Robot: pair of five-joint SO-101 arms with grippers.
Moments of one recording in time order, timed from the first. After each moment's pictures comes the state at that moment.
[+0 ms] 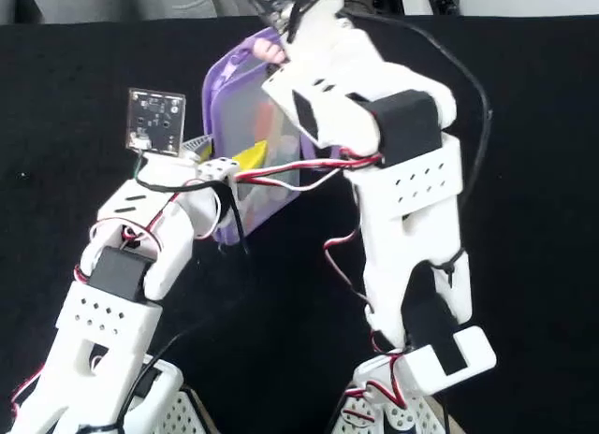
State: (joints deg) left arm 13.6 -54.8 44.7 40.5 7.8; right arm -21.2 0.4 -42.6 85.8 24.8
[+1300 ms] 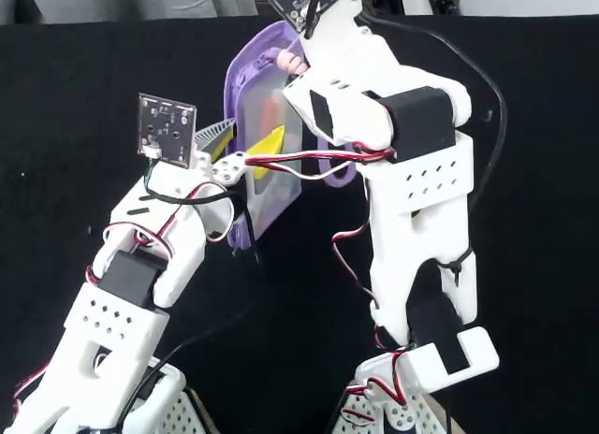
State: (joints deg) left arm 17.8 -55.3 46.6 29.8 7.7; right arm -18.7 0.4 -42.6 91.3 24.8
